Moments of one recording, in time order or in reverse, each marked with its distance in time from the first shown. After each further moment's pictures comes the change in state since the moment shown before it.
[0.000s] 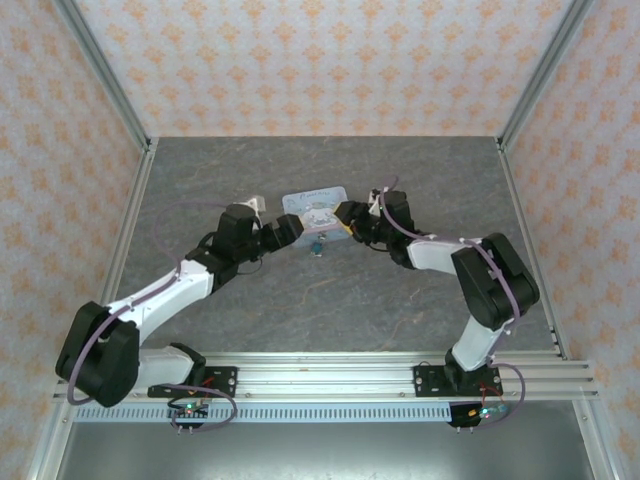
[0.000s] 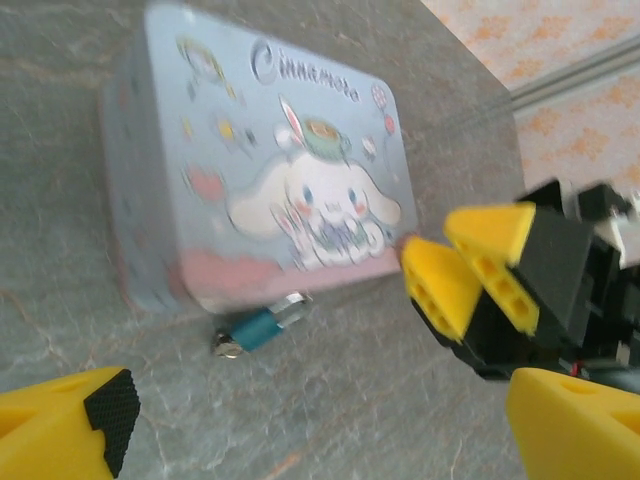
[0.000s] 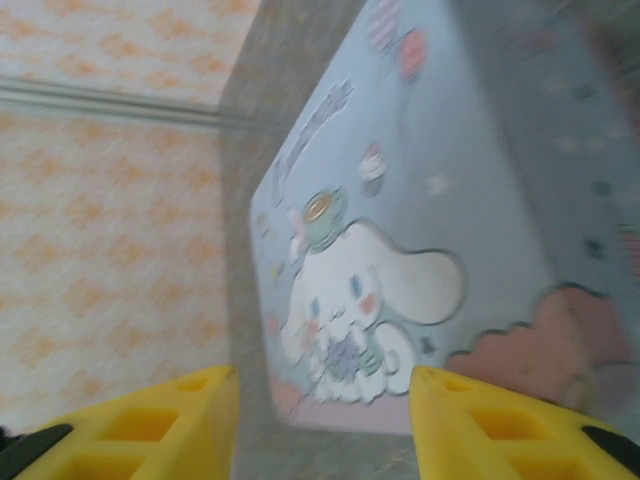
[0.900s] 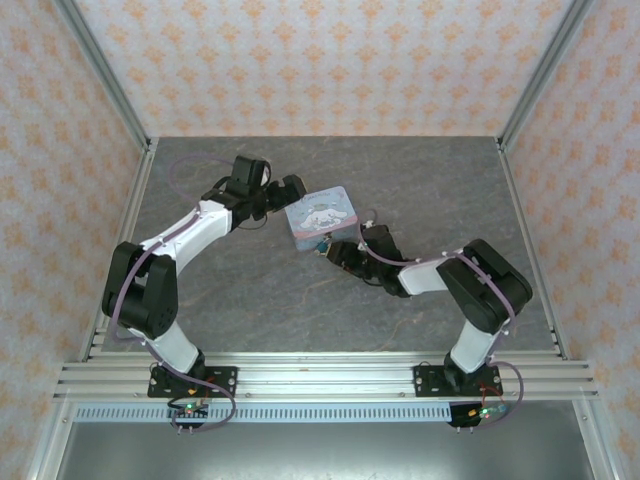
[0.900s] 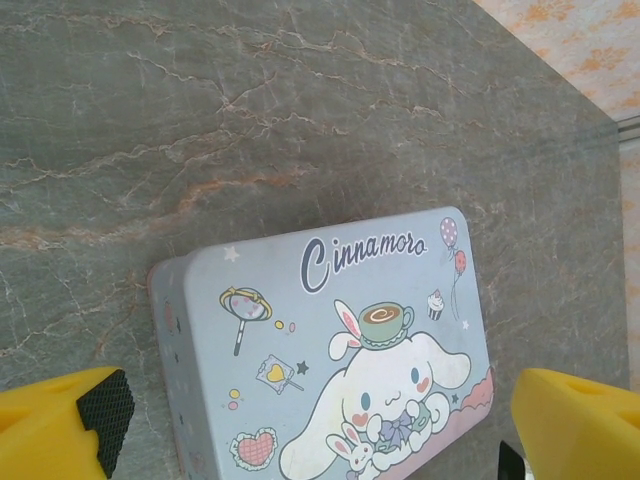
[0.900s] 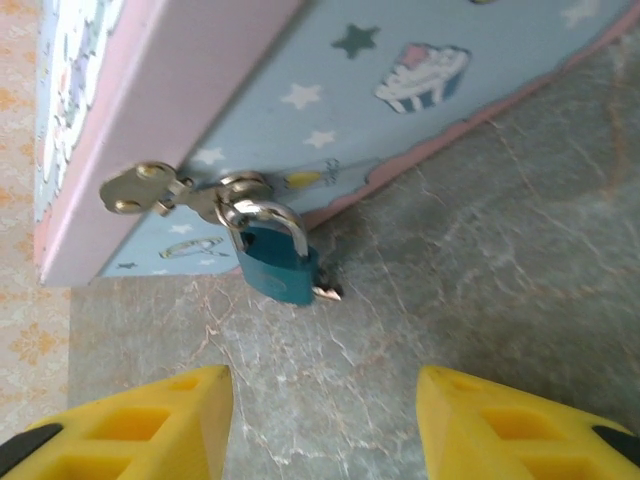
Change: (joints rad) left arm 0.109 0.373 0.469 -0.277 0.019 0.106; right arm 0.180 0.043 -0.188 0.098 0.158 -0.148
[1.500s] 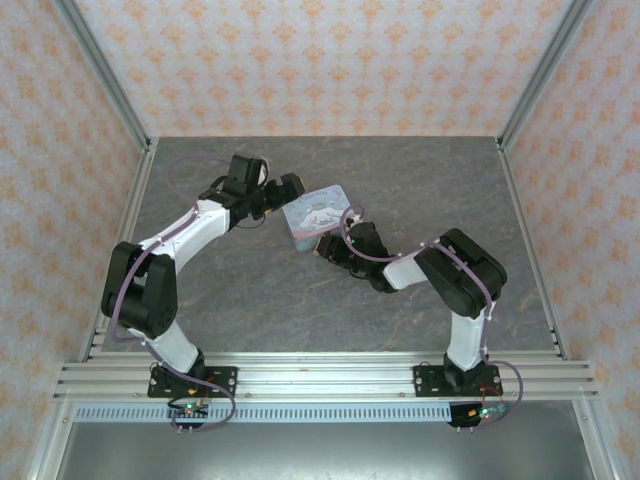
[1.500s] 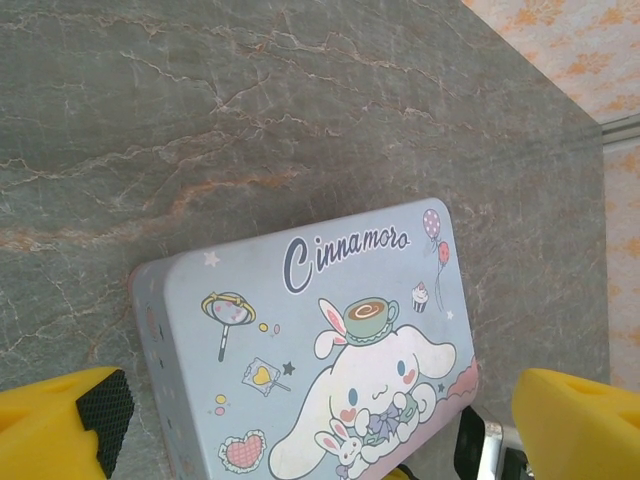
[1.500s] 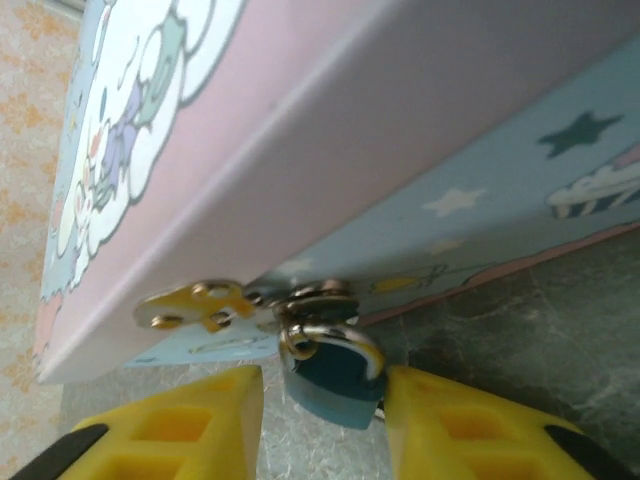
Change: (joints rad) left arm 0.018 0.000 0.000 0.008 0.034 -0.008; right arm 0.038 0.149 0.092 0.136 0.063 -0.014
